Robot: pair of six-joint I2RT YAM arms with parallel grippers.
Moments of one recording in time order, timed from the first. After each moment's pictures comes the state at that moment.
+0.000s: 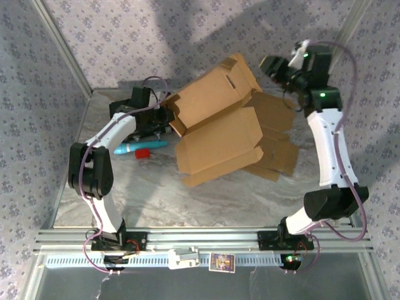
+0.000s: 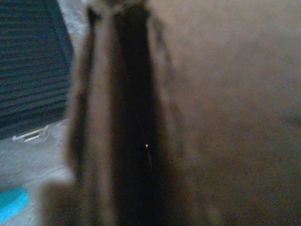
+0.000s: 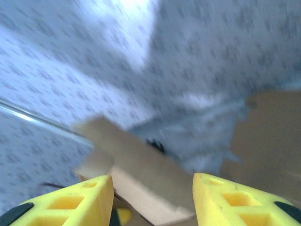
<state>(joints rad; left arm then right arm) -0.25 1.82 1.44 -0.44 0.54 -0.54 0.03 1.53 1.88 -0.60 -0.42 0.65</state>
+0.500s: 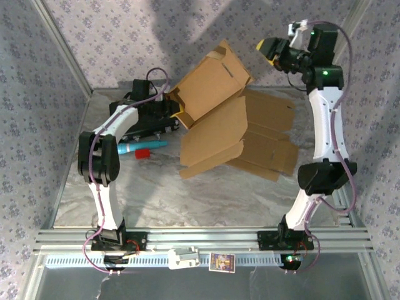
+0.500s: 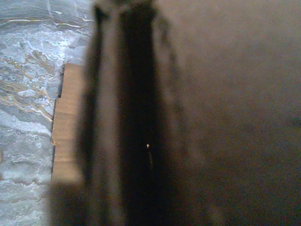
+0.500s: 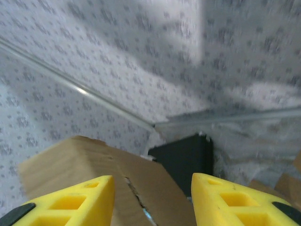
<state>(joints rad) -0.22 1.99 1.61 -0.38 0.86 -0.54 0.00 1.82 2.23 -0.71 -0.78 0.64</state>
